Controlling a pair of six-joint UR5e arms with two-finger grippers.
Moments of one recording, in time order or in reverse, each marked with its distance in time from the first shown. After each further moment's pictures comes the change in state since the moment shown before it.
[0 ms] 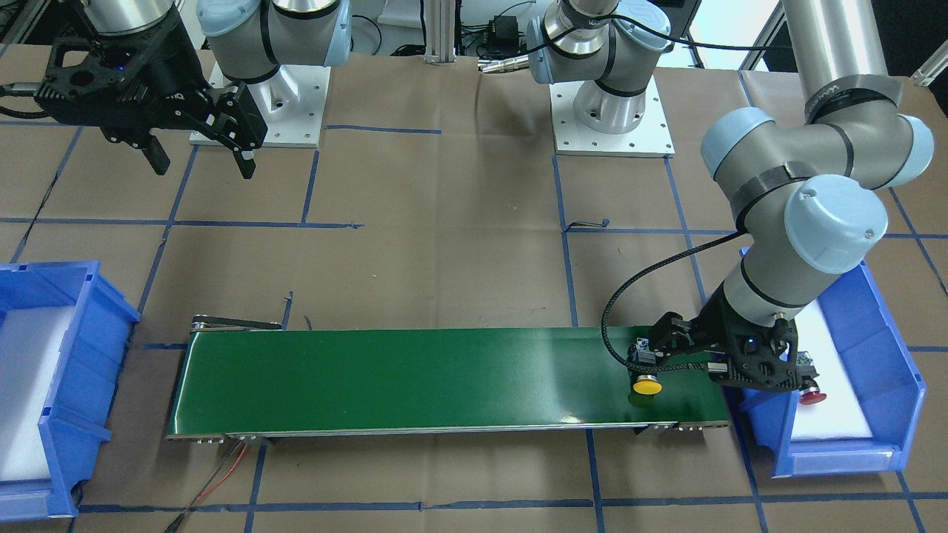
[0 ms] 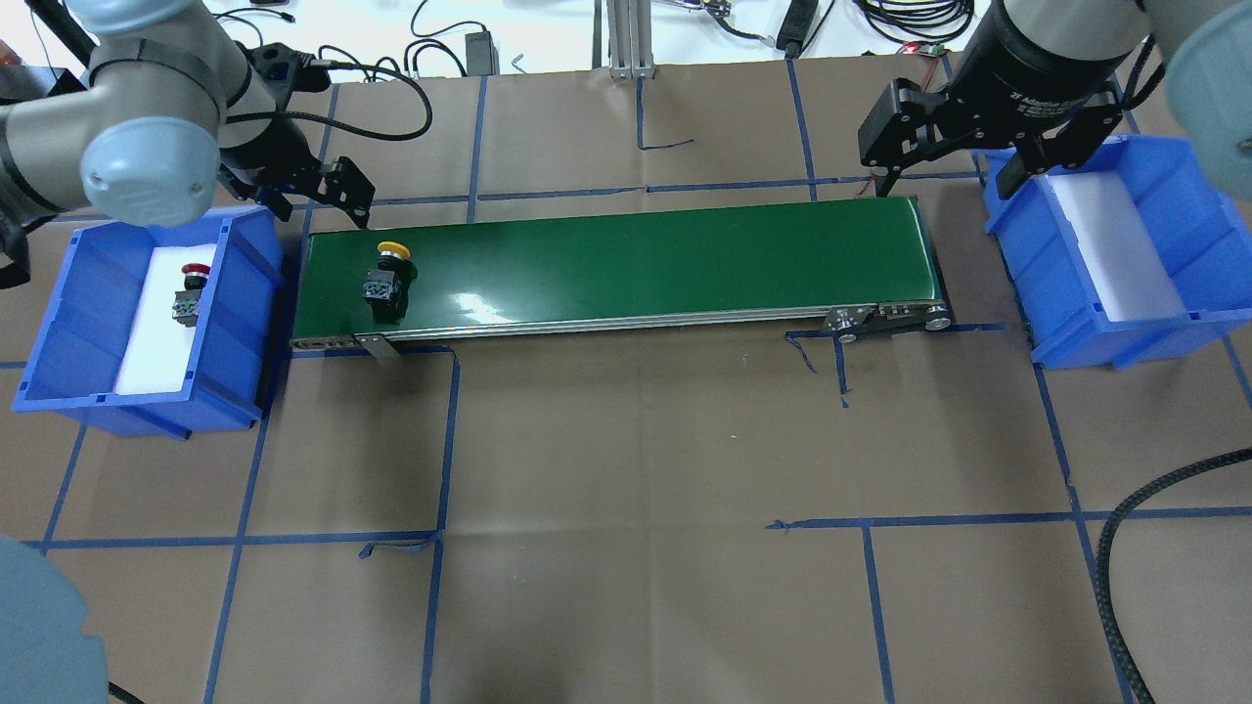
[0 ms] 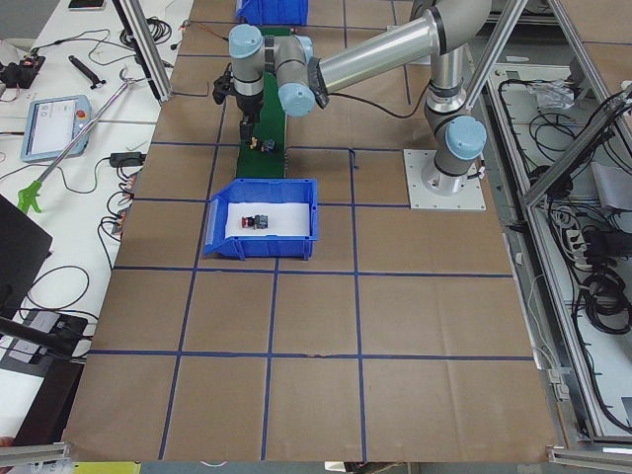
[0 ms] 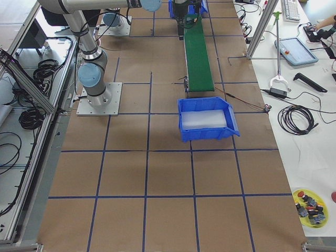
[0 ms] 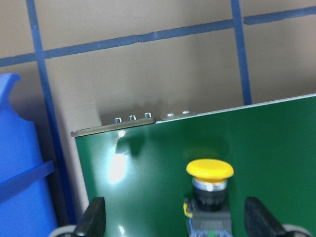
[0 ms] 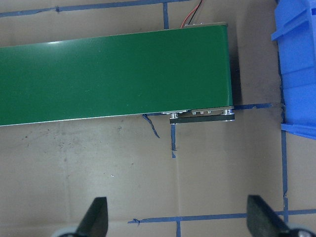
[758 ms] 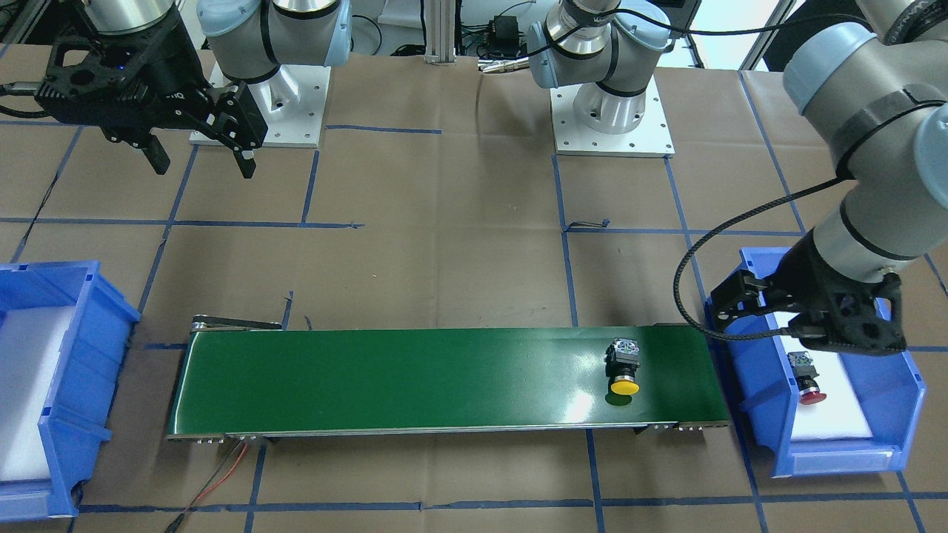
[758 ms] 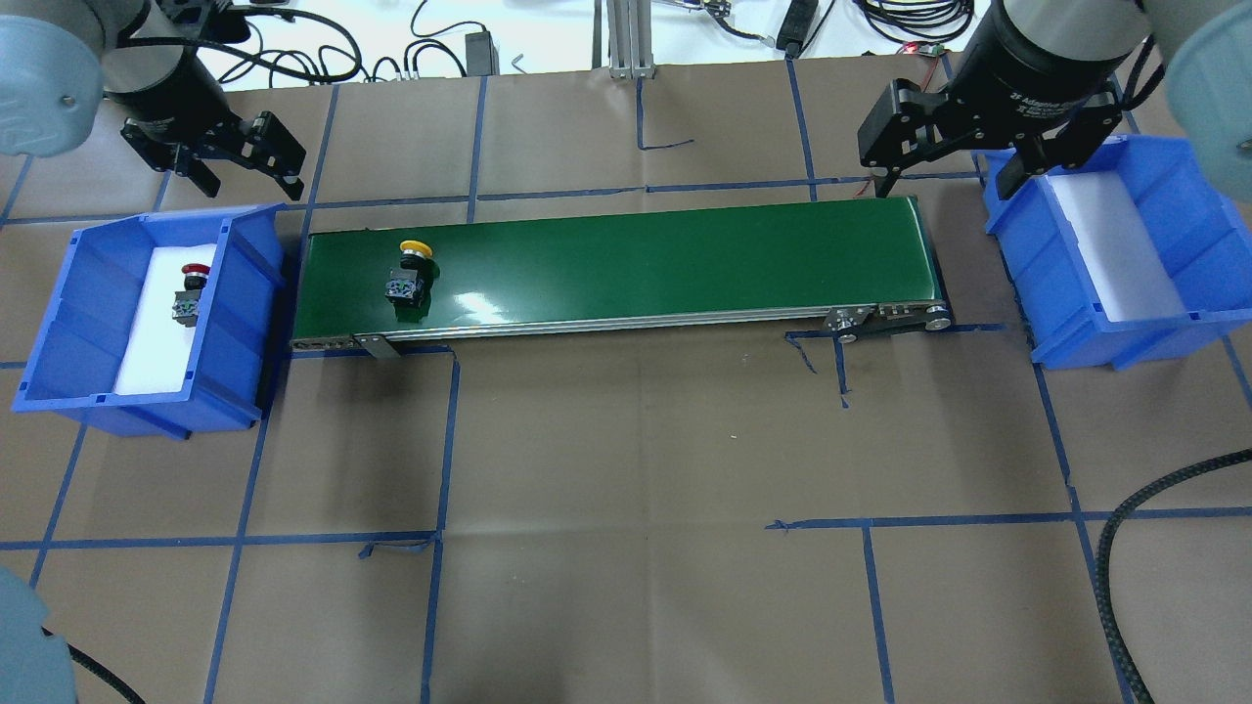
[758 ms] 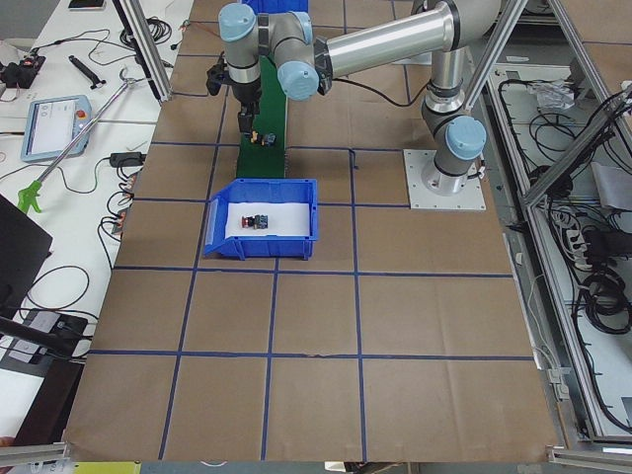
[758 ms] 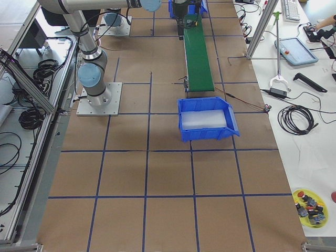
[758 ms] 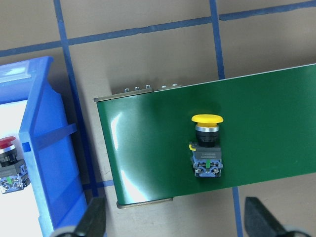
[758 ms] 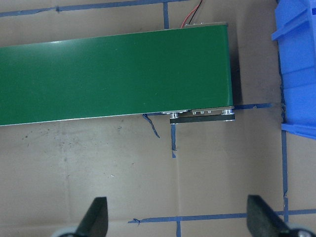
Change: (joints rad) left arm 0.108 0.013 0.100 -0.150 0.009 0.034; right arm 0.000 0.000 0.001 0.000 0.000 -0.002
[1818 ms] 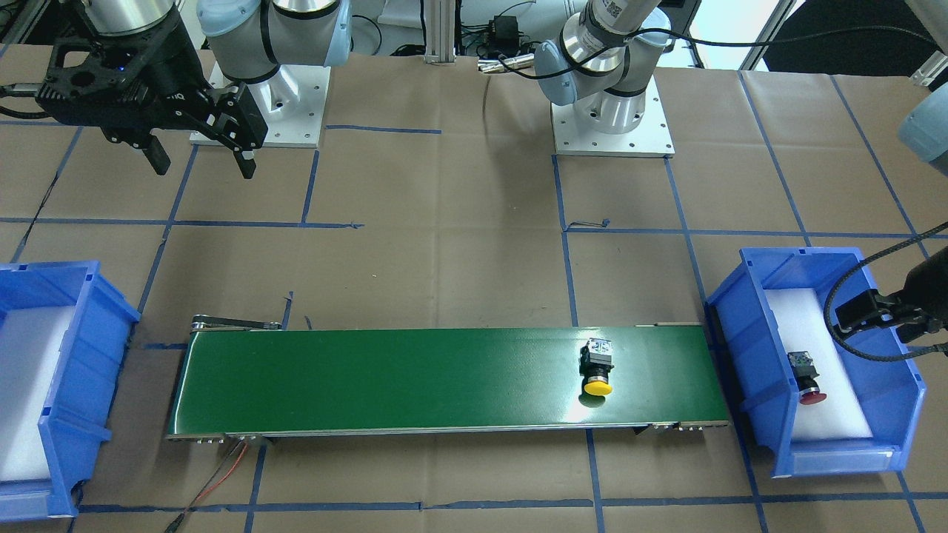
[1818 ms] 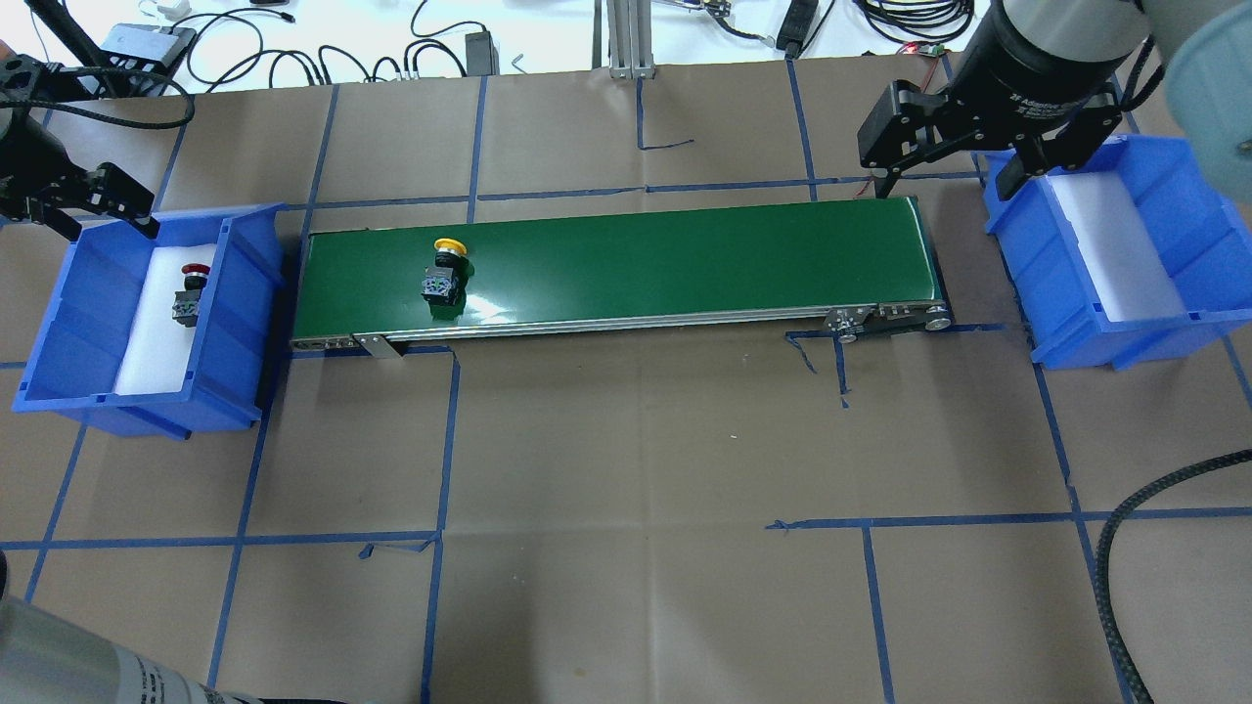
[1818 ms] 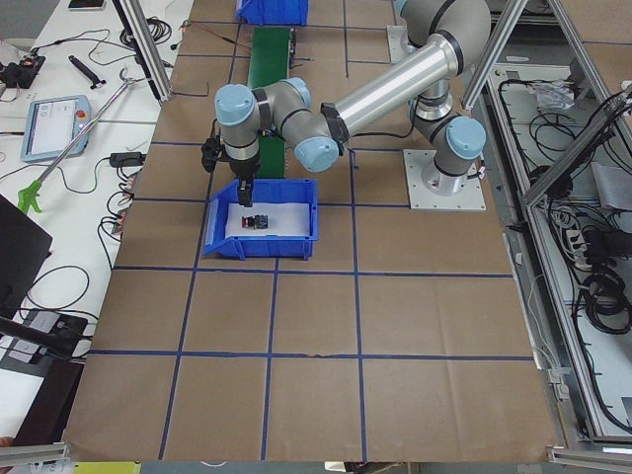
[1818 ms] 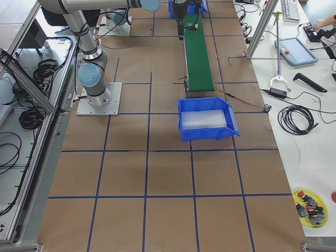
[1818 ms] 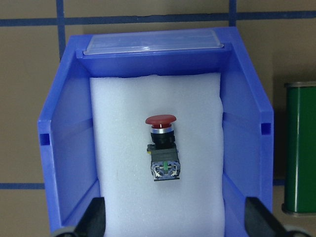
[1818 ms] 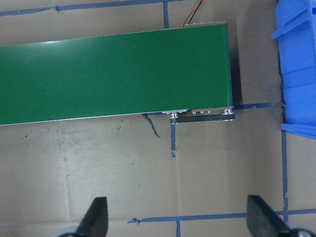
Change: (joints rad) left arm 0.243 -0.095 -0.033 0.155 -0.004 0.182; right arm 0.000 0.000 0.001 0.001 0.000 -0.001
